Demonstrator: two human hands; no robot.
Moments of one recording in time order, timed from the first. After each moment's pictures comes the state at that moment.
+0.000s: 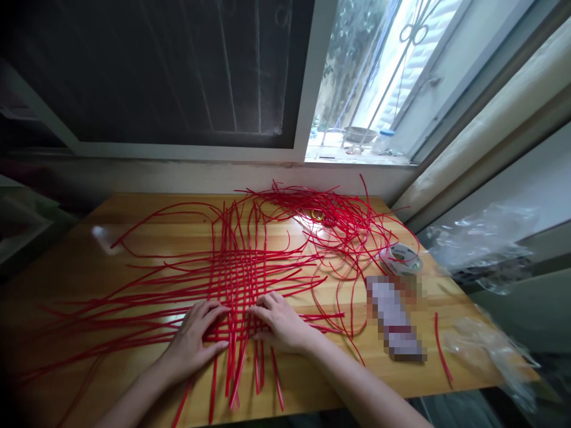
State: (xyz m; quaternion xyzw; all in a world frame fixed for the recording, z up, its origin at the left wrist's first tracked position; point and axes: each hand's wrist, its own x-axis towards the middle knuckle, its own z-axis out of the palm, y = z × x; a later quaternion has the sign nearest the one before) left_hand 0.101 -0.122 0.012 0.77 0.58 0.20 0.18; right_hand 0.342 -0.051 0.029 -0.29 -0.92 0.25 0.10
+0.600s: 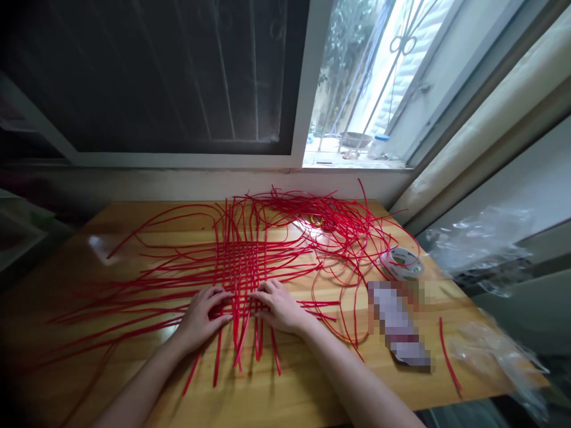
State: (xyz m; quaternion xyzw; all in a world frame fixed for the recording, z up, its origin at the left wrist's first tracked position) left_hand 0.095 -0.063 0.008 0.75 0.59 0.24 0.18; right_hand 0.331 -0.008 0.012 -0.30 -0.91 0.24 0.17
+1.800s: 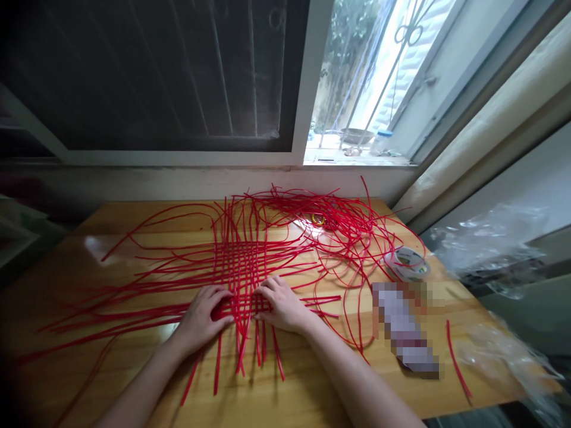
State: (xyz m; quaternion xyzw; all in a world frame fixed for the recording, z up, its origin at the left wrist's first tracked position) left_hand 0.098 -0.055 0.010 0.76 0.57 0.25 0.17; right_hand 0.329 0.001 0.023 -0.33 -0.90 0.22 0.16
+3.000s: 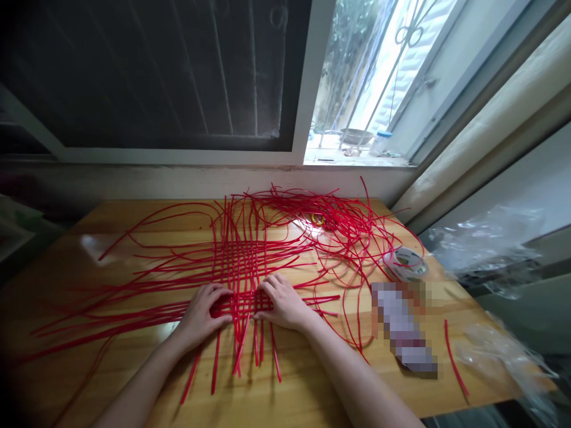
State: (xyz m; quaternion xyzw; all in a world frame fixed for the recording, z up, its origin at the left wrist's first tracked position) left_hand 0.096 -0.050 0.004 0.75 0.58 0.25 0.20; right_hand 0.331 0.005 0.015 -0.34 -0.90 0.21 0.17
